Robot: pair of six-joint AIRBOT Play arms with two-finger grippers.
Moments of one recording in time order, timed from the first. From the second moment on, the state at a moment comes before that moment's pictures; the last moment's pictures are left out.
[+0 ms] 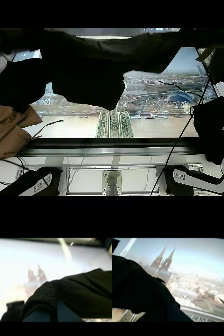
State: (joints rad) left arm -0.10 -1.07 1.66 1.25 -1.15 -1.57; right arm -0.16 -1.28 1.93 -0.99 1.42 1.22
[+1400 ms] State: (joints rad) left arm -0.10 -0.21 0.54 1.35 -1.23 -1.74; right arm -0.12 -0.81 1.00 -1.17 1.43 1.27
